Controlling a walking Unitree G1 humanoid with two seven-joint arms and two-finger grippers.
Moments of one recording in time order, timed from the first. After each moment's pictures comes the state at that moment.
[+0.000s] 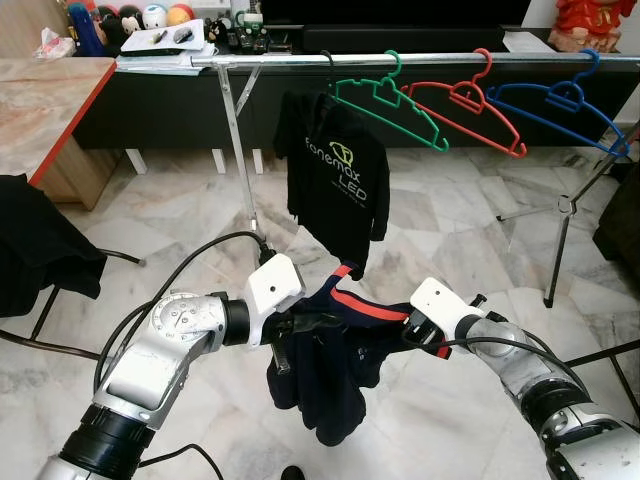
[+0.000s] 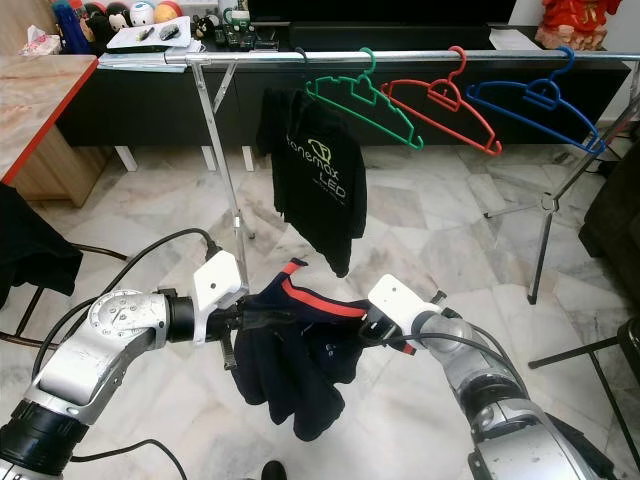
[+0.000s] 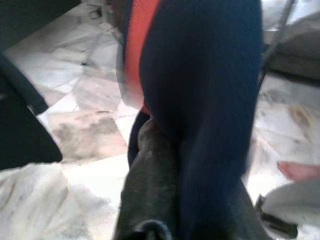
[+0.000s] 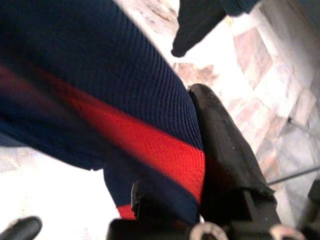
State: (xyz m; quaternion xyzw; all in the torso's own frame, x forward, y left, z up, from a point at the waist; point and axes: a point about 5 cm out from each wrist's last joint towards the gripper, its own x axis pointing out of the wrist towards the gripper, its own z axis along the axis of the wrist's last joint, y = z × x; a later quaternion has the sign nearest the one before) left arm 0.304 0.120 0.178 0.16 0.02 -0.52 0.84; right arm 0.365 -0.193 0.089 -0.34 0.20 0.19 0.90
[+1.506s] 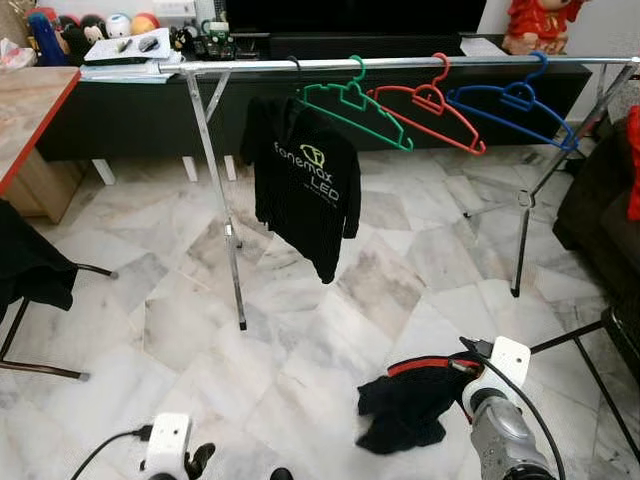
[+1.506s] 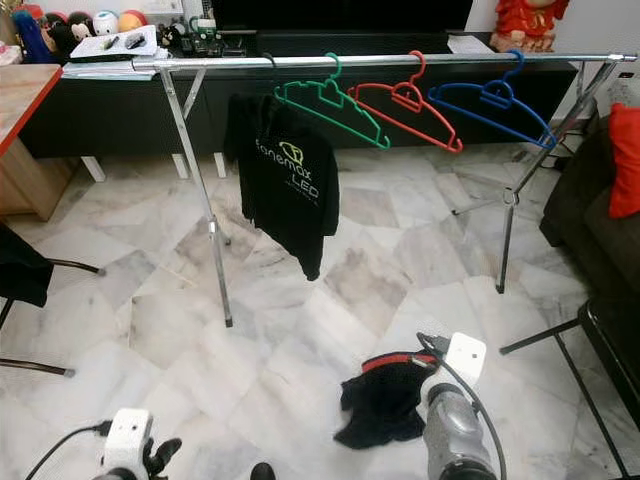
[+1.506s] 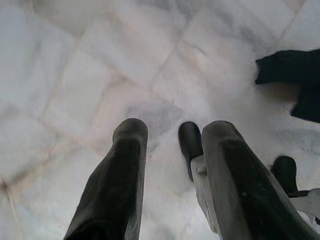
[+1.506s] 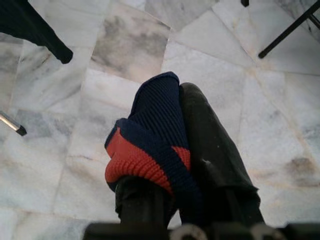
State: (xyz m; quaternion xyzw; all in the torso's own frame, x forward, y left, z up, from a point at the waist) left arm 0.220 0.226 -0.044 -0.01 0.33 0.00 0.94; right arm 0.305 -0.207 0.013 0.14 0.21 -0.14 0.96
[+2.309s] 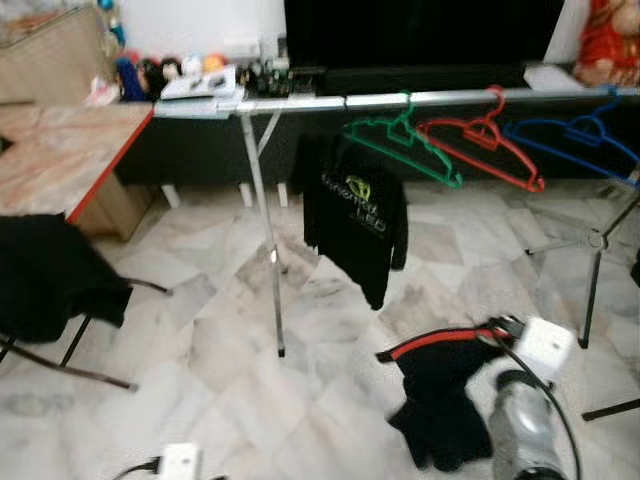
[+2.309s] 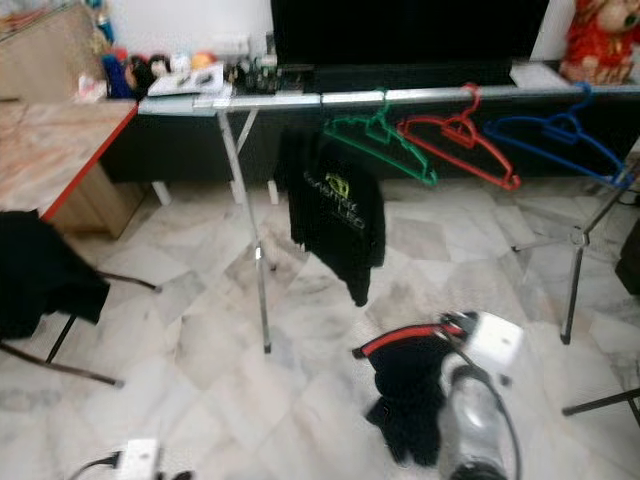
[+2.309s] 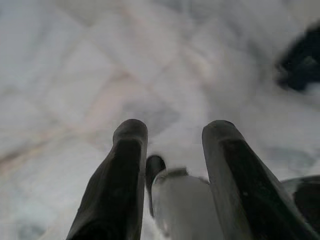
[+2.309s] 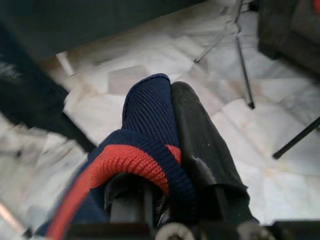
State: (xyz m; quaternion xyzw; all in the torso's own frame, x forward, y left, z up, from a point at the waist) left arm 0.202 0.202 -0.066 -0.05 0.37 -0.01 0.93; right arm 0.311 -0.230 0.051 0.11 0.04 -0.20 0.97
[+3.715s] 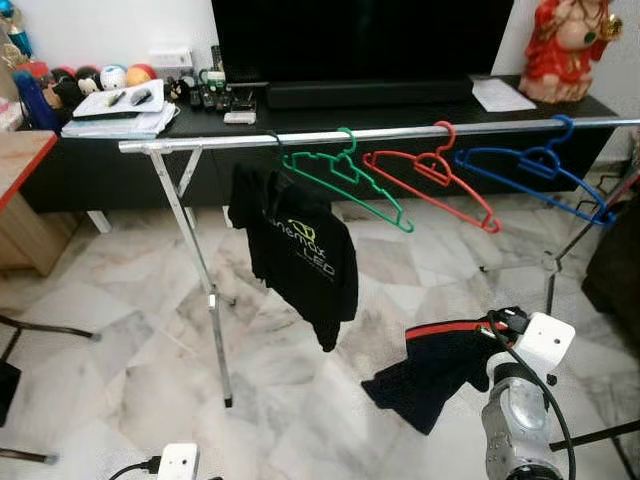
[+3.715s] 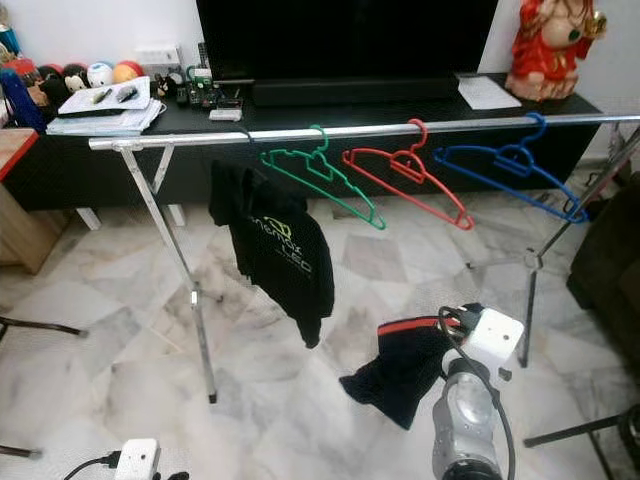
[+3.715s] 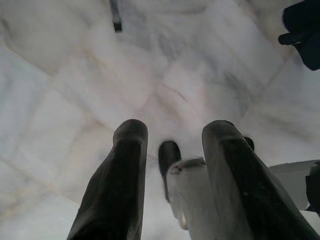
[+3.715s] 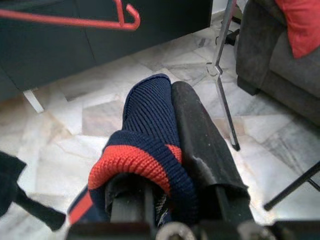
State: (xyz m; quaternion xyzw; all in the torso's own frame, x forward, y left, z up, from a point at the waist) left arm 0.201 0.212 -0.065 -0.02 0.37 0.01 0.93; right arm 0.315 -0.220 0.062 0.10 0.01 -0.21 0.97
